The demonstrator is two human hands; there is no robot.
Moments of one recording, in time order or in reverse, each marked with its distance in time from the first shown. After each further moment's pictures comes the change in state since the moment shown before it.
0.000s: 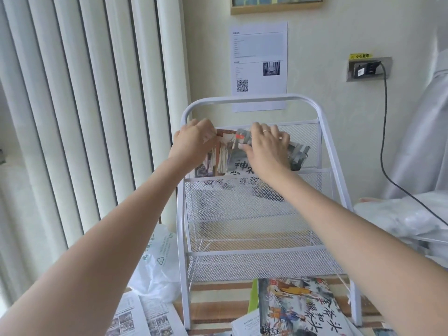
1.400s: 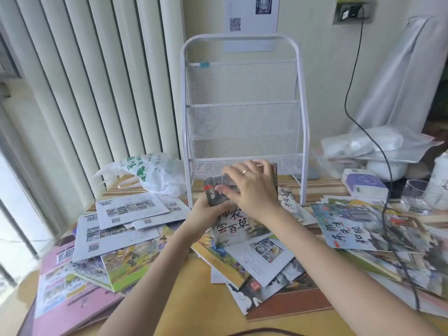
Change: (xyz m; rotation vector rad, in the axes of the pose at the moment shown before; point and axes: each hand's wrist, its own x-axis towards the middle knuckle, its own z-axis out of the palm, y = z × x) left_hand -0.321 0.095 -0.015 -1.077 -0.450 -0.639; right_hand -0.250 -0.063 -0.095 0.145 -0.088 -0.211
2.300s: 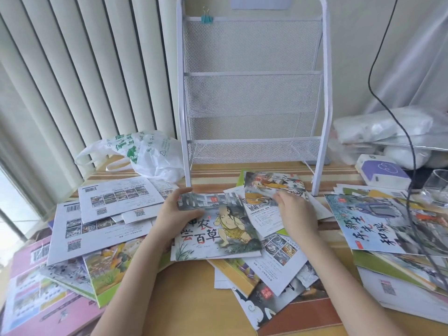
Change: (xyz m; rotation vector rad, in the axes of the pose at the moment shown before) left_hand 0.013 -0.062 -0.067 0.284 0.176 -0.246; right_hand -0.094 0.059 0.048 -0.090 -0.397 0.494
